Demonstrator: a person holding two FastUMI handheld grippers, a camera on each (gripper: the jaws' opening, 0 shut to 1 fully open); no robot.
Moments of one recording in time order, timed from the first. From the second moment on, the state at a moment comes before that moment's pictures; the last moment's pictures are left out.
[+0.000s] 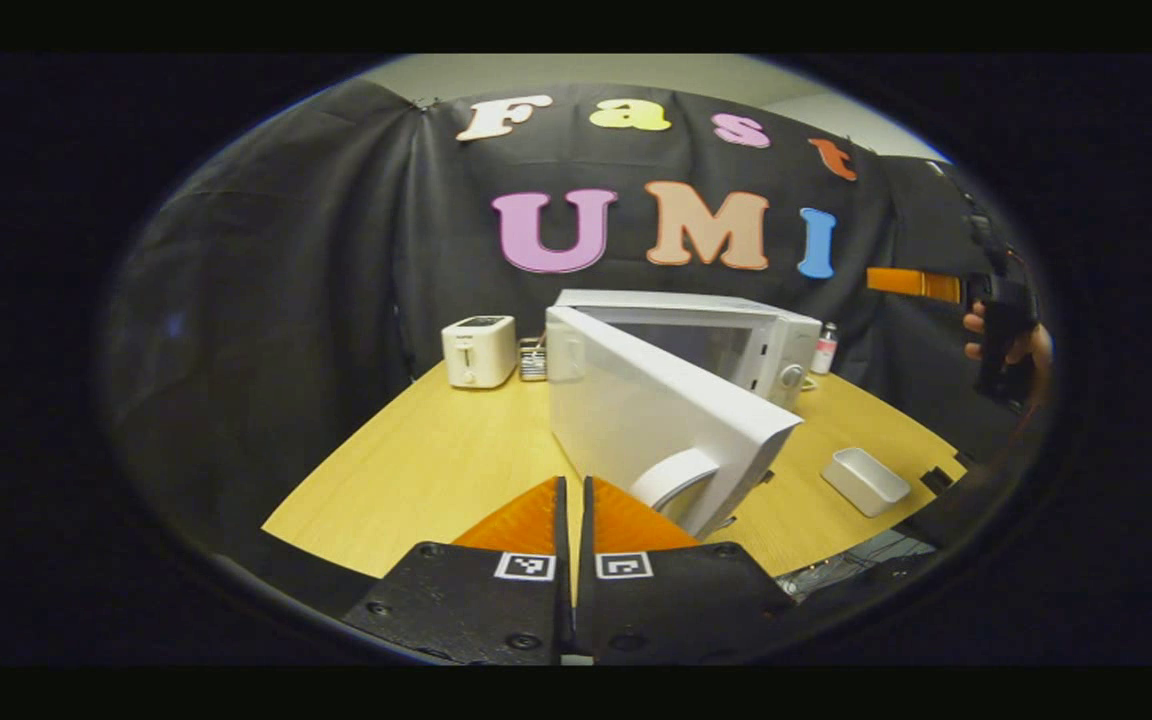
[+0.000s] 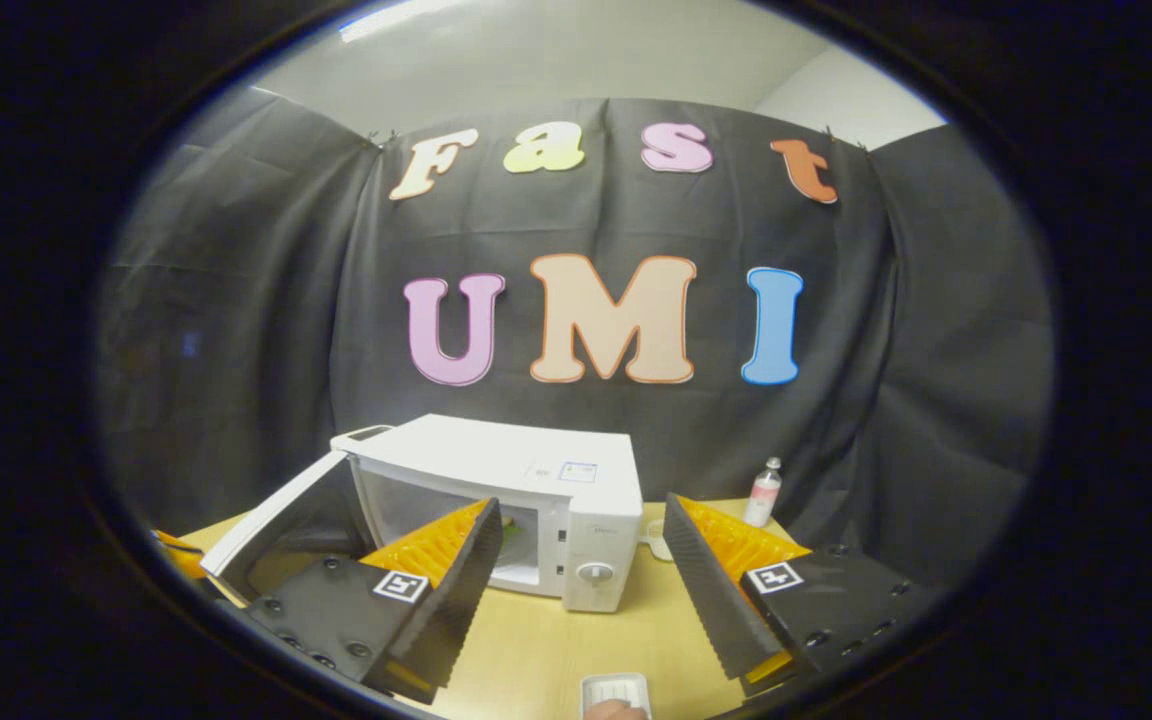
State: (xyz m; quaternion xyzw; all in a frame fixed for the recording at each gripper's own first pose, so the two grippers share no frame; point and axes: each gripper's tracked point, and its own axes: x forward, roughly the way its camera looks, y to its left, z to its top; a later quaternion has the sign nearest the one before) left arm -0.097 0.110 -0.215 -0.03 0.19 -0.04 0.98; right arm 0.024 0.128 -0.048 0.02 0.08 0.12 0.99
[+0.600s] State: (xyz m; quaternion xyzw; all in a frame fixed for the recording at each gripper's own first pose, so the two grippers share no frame) left arm -0.060 0.040 -0.217 0.00 0.17 -0.09 0.98; right arm 0.017 0.086 -0.016 0.02 0.06 0.10 0.99
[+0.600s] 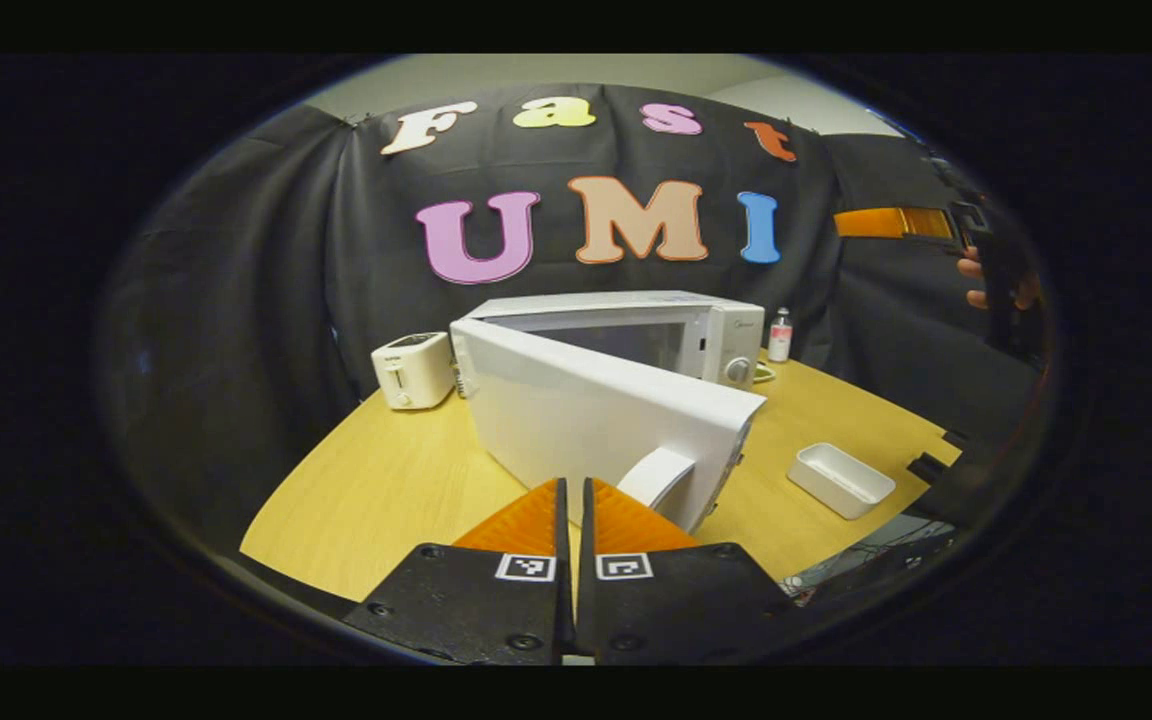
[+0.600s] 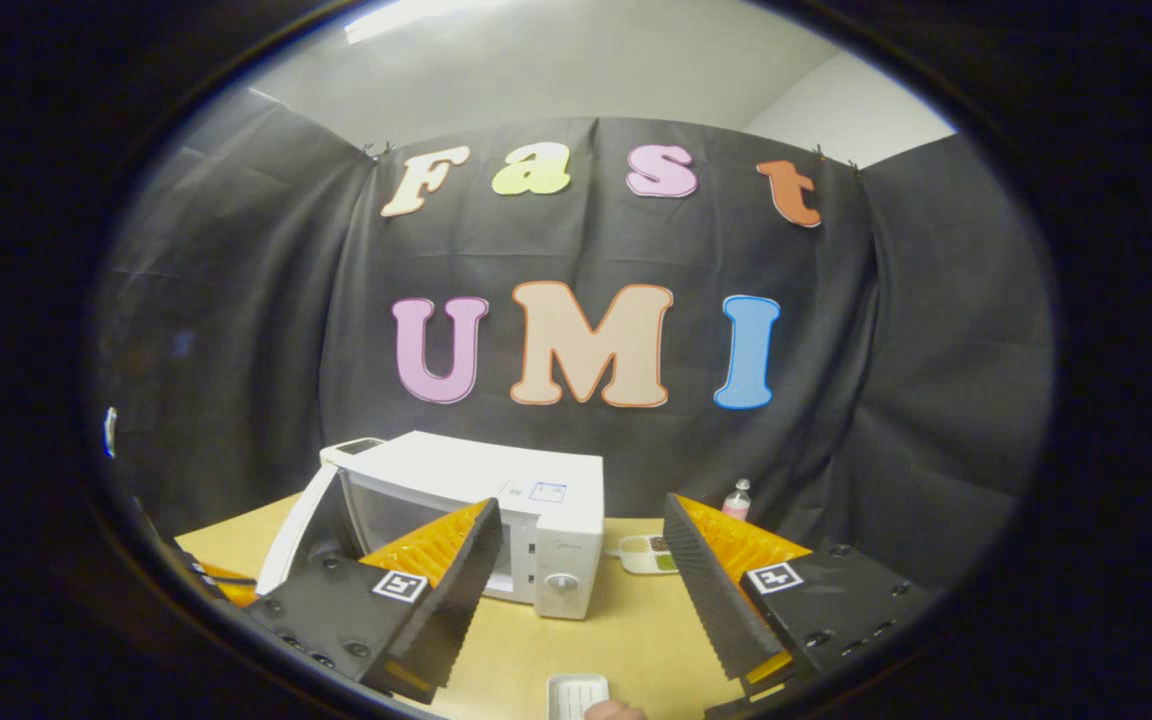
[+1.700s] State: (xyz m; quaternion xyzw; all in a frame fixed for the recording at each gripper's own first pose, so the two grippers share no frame) left arm 0.062 -0.077 -0.228 0.01 0.15 -0.16 0.98; right arm 0.000 0.010 0.000 0.03 0.06 0.03 1.00
